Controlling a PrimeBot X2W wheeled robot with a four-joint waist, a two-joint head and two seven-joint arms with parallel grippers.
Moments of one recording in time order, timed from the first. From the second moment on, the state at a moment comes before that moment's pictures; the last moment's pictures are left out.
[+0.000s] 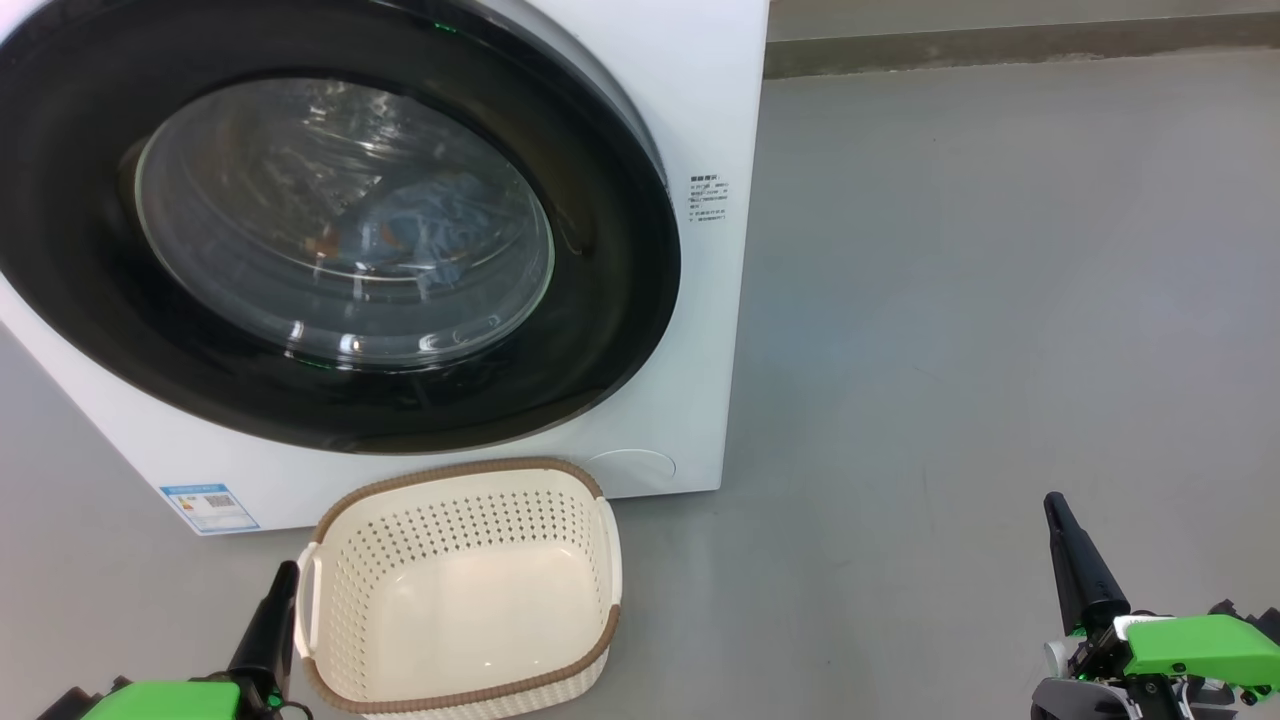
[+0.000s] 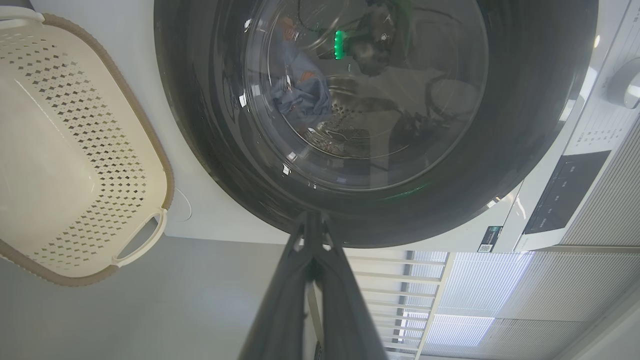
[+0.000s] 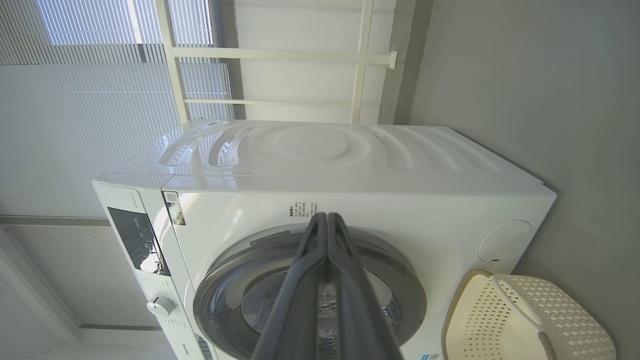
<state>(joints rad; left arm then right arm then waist) -0.07 0.04 0.08 0.26 -1.60 -0.13 0.11 -0.10 -0.05 -0.14 0.28 1.60 0.13 0.11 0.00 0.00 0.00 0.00</state>
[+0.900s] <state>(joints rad) -0.07 0.04 0.08 0.26 -1.60 -0.13 0.11 -0.10 -0.05 -0.14 0.28 1.60 0.13 0.11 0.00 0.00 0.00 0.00</state>
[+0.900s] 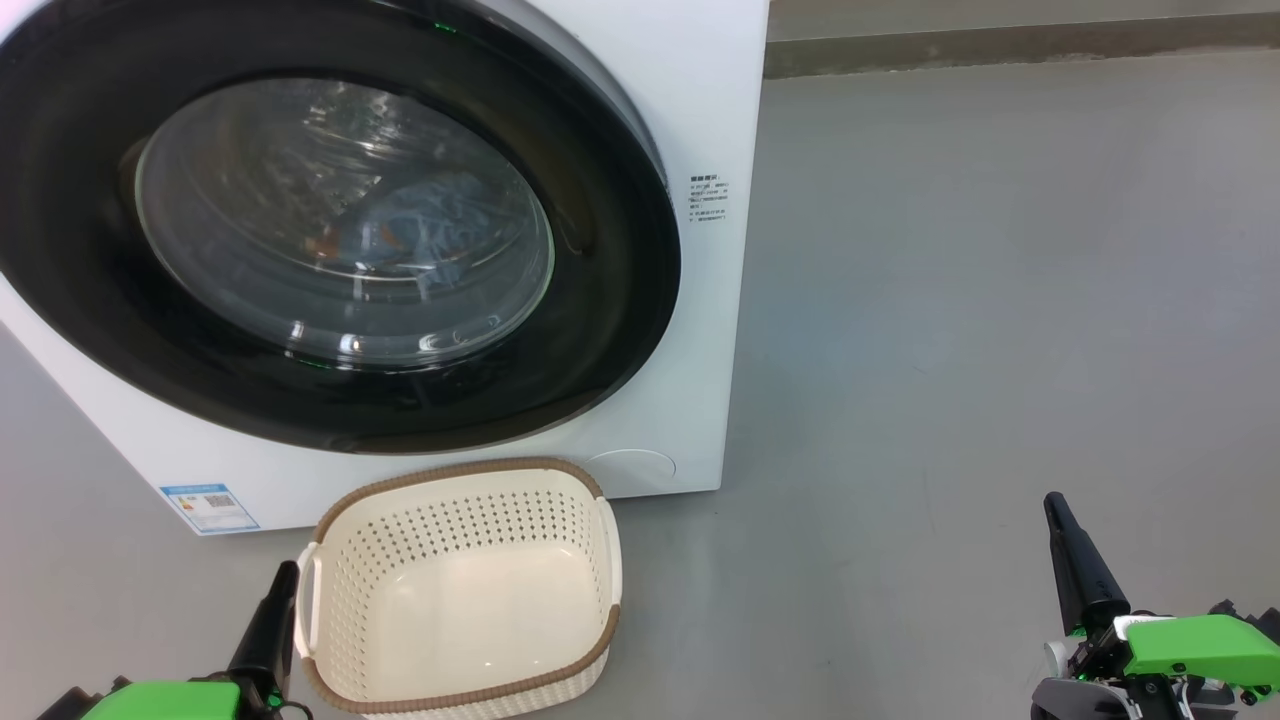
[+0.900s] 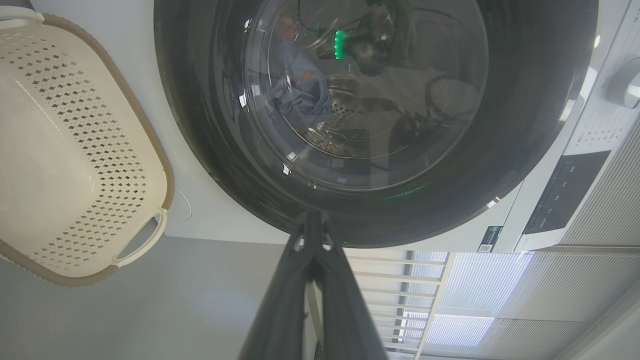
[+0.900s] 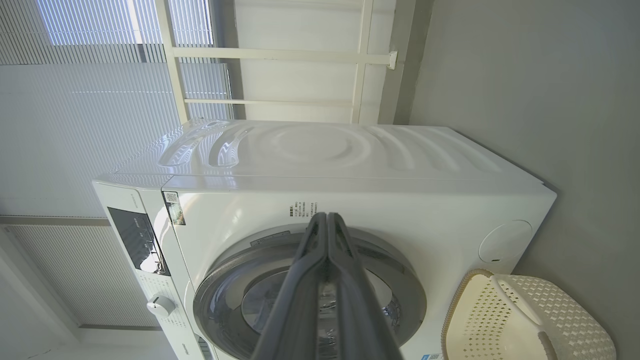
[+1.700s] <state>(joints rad) -0.07 0.04 0.08 0.26 -1.60 -0.13 0.11 -0.10 -0.05 -0.14 0.28 1.60 0.13 0.11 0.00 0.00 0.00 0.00</state>
